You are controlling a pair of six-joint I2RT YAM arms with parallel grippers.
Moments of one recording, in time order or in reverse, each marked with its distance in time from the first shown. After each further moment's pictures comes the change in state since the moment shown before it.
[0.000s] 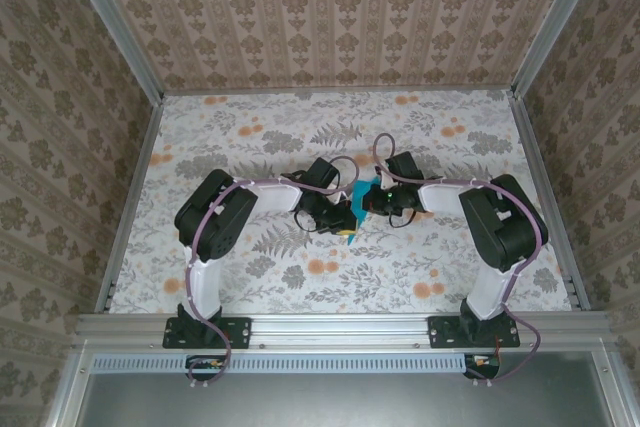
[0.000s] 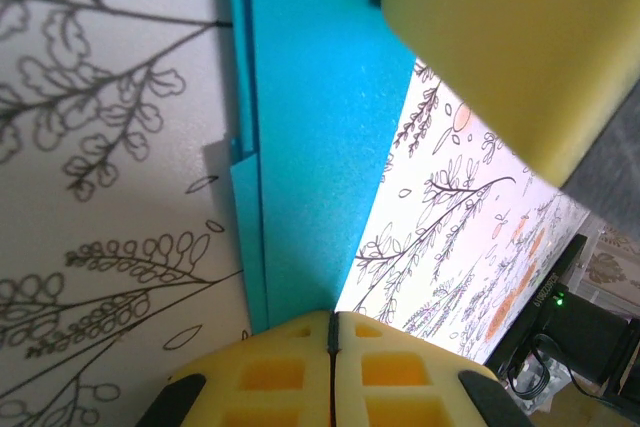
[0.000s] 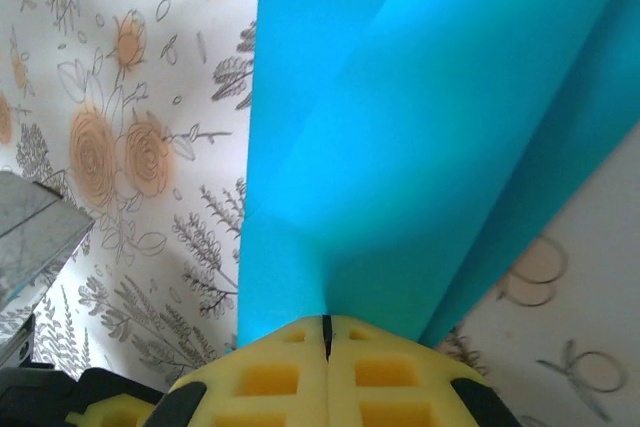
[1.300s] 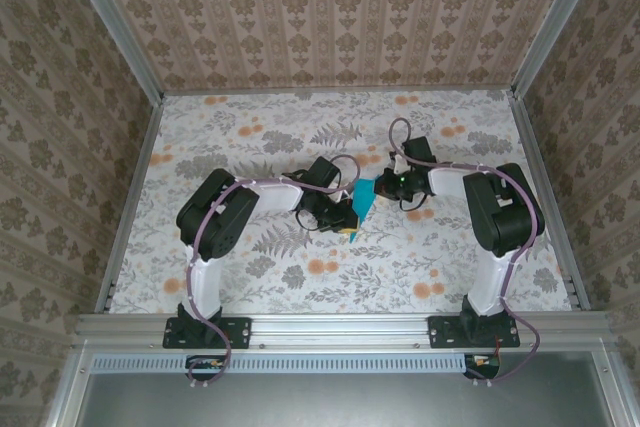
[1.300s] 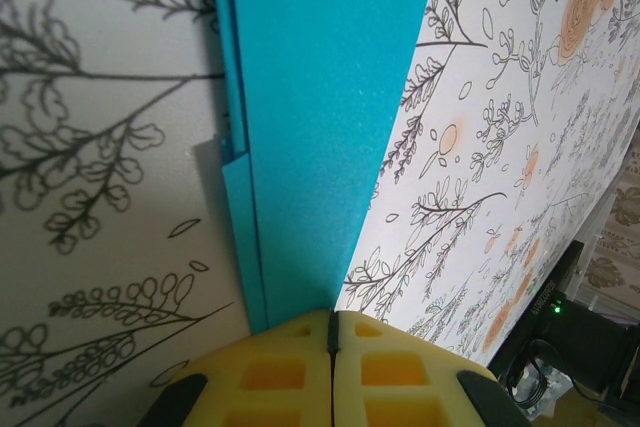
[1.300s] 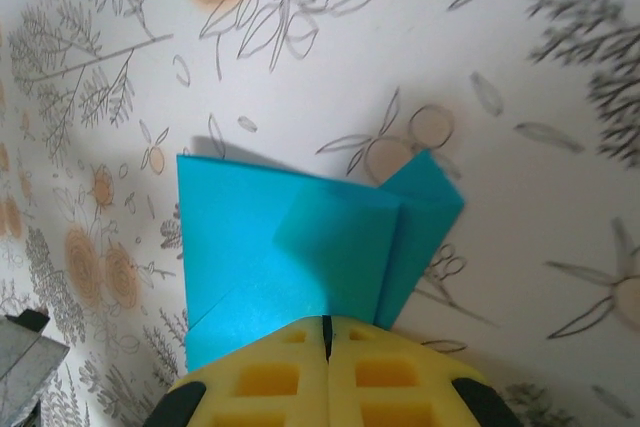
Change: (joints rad) left arm -0.001 0.012 0.013 0.015 -0.001 0.000; right arm -0.144 0.095 0.128 -0.051 -0.058 -0.055
